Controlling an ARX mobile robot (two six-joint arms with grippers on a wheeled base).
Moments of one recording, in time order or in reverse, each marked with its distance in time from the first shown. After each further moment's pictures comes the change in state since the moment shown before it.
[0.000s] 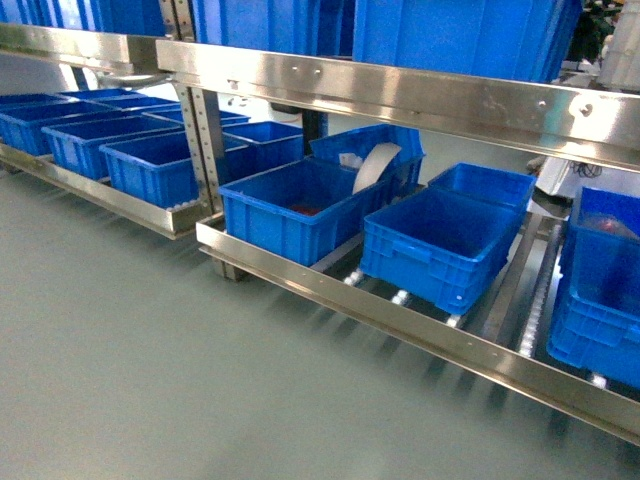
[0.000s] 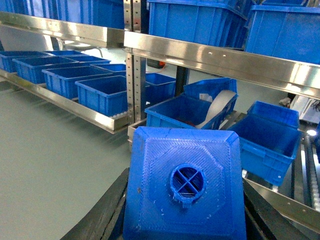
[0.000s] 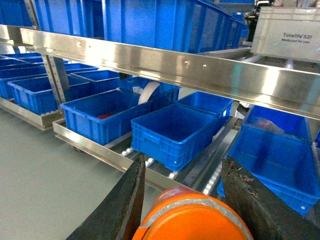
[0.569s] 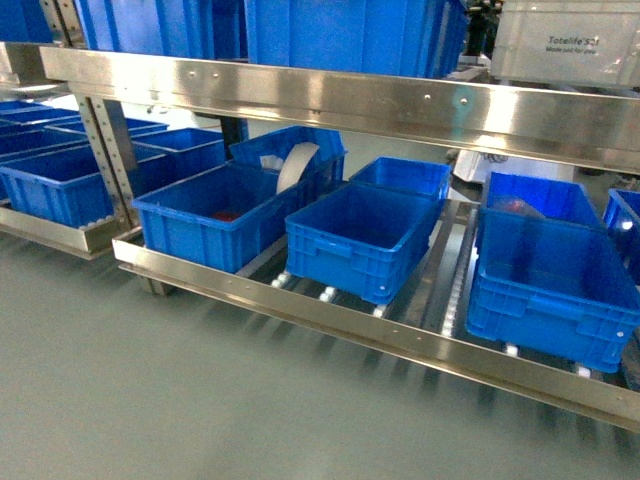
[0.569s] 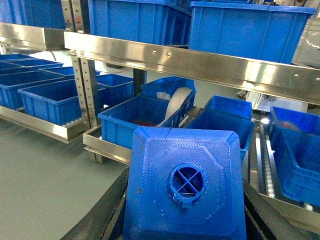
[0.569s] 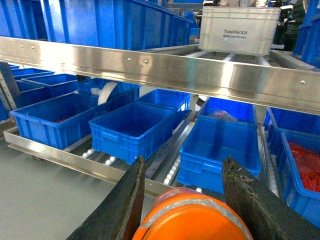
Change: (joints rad) left arm 0.000 0.000 0.000 0.000 0.000 0.000; right arm 0.000 0.000 0.000 0.000 0.000 0.000
